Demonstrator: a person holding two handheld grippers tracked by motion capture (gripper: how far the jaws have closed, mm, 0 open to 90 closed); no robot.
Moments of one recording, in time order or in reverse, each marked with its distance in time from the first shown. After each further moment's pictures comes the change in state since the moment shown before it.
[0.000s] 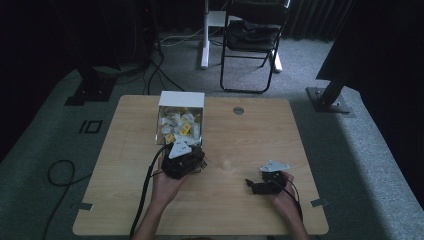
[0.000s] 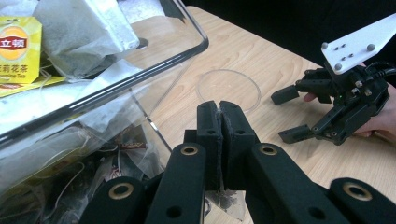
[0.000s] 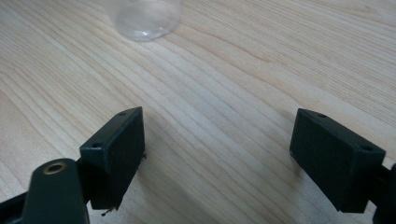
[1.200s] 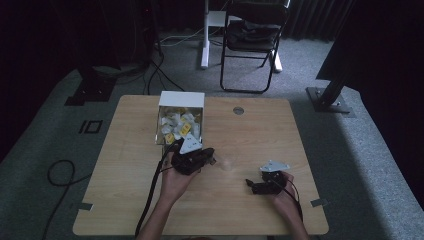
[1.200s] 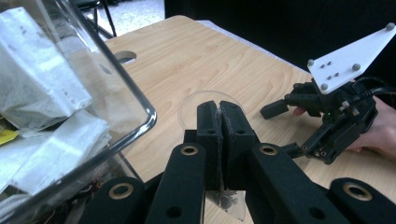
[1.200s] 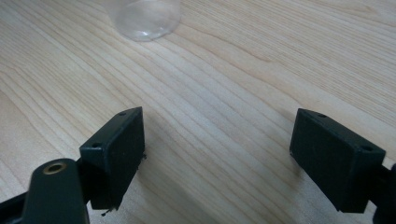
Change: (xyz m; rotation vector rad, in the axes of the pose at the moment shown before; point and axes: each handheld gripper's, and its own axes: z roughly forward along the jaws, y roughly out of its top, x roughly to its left) left arm -0.012 0.021 0.016 -0.010 -0.023 0.022; right arm 0.000 0.000 0.000 0.000 0.001 0.000
